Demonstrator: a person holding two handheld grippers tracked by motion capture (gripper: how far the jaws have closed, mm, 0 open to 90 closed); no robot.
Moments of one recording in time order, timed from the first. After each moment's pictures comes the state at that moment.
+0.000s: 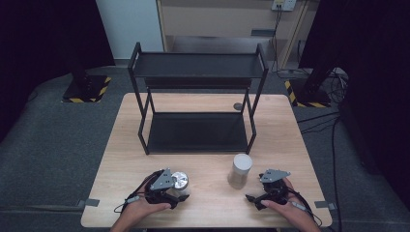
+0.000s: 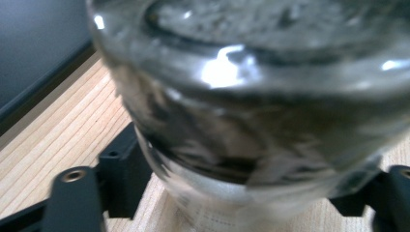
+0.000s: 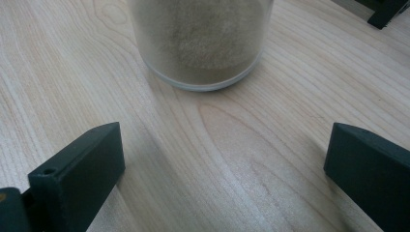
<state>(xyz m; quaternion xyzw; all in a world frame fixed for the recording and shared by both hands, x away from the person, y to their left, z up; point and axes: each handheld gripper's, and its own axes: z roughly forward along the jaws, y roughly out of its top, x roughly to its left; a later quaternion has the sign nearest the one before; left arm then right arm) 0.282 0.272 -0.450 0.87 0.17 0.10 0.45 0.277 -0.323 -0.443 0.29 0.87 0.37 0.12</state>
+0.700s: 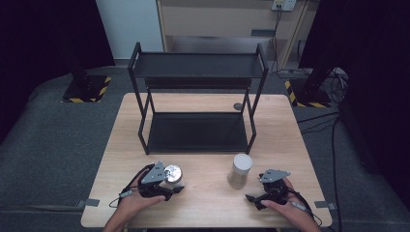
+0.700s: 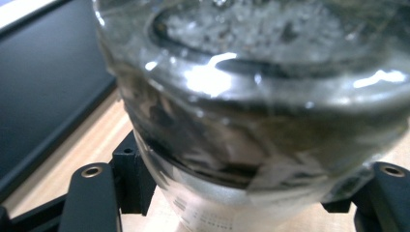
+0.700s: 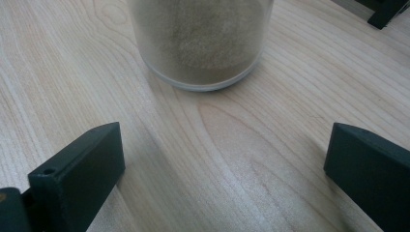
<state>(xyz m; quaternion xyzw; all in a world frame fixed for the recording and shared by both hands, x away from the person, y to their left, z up) 0.291 0.293 -0.430 0.86 0.18 0.12 0.47 0.277 -0.323 -0.443 0.29 0.87 0.37 0.12</state>
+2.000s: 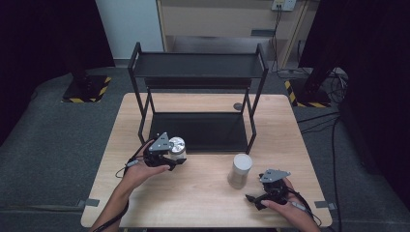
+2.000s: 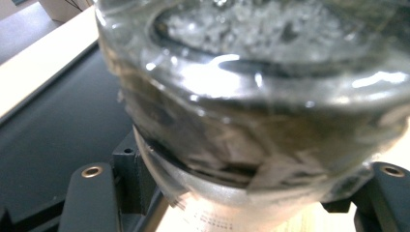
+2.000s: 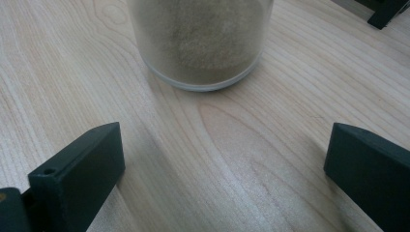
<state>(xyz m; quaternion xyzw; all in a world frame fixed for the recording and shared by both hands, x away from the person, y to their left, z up) 0.364 0.284 -0.399 0.86 0.18 0.15 0.45 0.277 -0.323 -0.443 0.29 0.87 0.37 0.12</state>
